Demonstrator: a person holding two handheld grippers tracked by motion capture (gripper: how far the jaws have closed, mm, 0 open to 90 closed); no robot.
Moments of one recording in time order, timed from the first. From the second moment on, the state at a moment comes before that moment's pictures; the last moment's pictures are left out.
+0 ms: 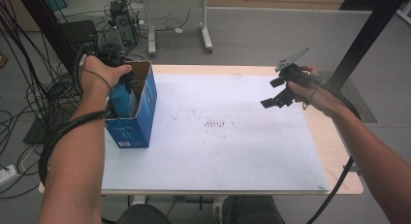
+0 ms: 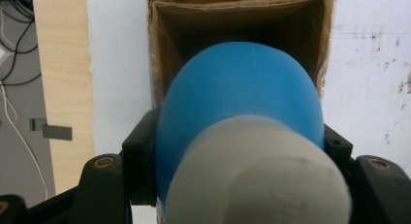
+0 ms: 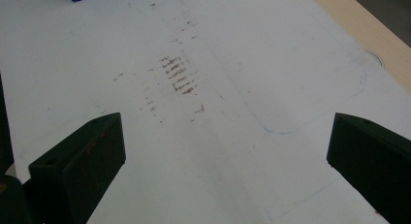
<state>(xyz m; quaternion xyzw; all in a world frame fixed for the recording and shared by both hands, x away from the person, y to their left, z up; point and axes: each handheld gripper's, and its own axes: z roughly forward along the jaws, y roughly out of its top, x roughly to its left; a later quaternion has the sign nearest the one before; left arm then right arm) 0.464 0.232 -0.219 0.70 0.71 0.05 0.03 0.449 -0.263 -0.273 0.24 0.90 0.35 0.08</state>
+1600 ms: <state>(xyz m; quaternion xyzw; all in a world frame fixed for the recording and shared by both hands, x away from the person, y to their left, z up) 0.466 0.230 -0.271 0.72 0.70 0.03 0.02 0.451 -0.268 -0.277 0.24 0.90 0.35 0.07</state>
